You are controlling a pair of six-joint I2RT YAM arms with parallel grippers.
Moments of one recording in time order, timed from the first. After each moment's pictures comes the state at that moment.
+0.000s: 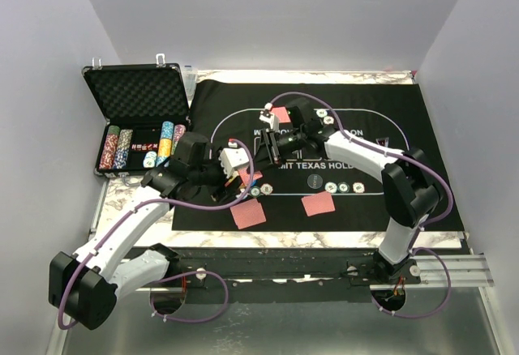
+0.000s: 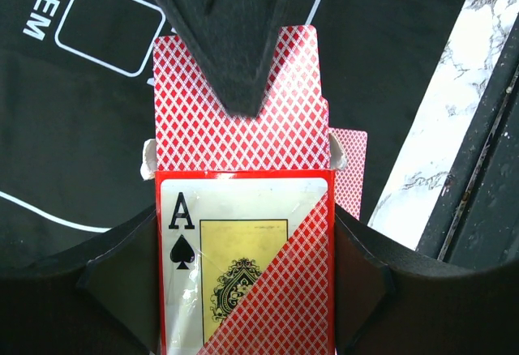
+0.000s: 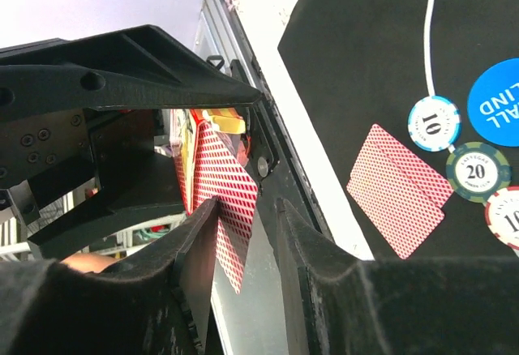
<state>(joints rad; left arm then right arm) -0.49 1.01 0.80 -0.52 0.51 0.49 0.63 1.80 1.27 -0.17 -0.94 0.62</state>
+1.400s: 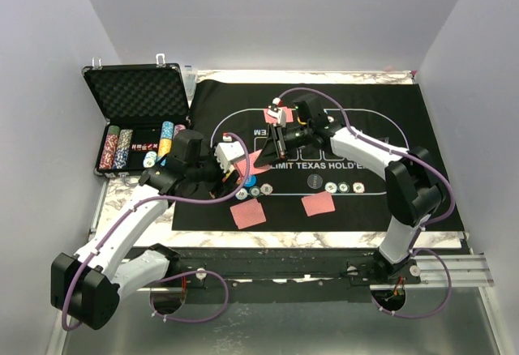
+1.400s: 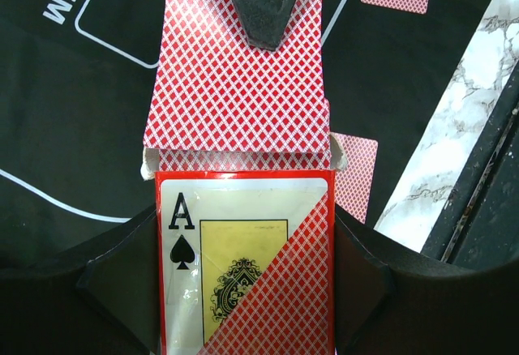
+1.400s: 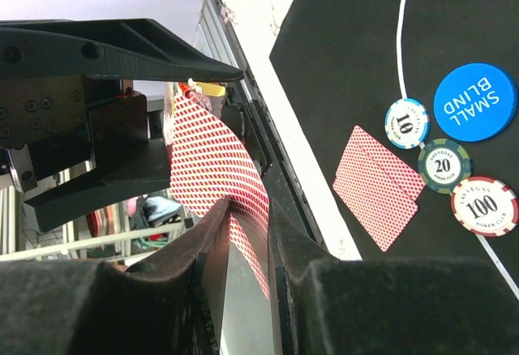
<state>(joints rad) -0.44 1.02 0.81 -0.50 0.52 0.44 0.58 1.79 1.27 -0.19 -0.98 0.59</state>
